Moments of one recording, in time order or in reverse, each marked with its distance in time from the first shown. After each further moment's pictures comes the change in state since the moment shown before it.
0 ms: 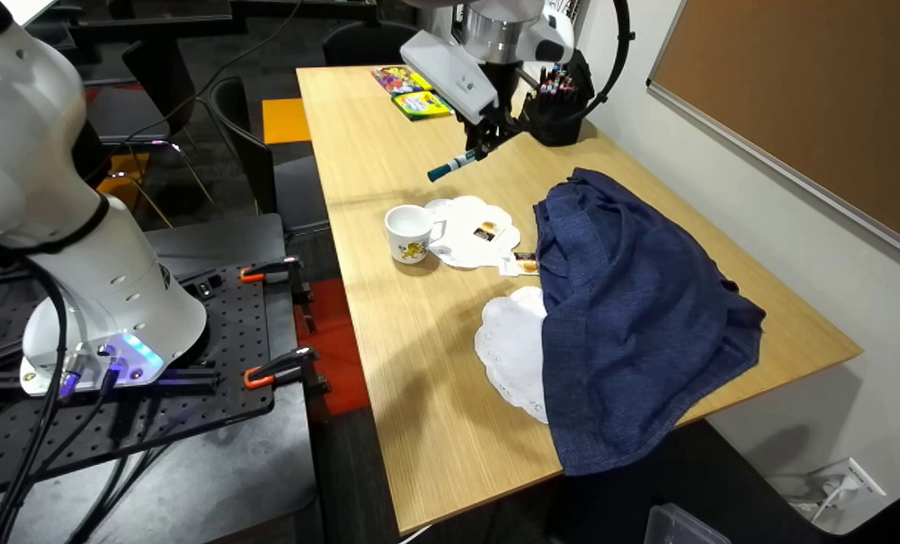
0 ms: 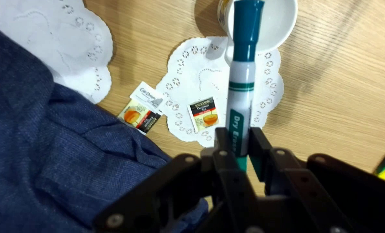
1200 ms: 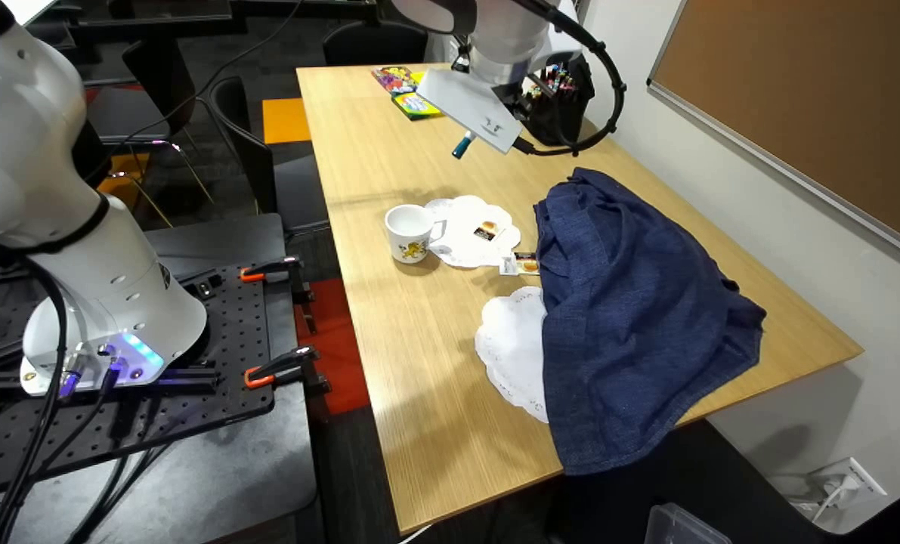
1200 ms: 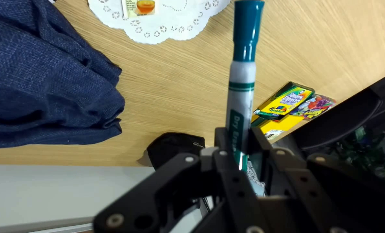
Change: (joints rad) arm -0.001 0.016 -0.030 -0.006 0.662 0.007 -0.792
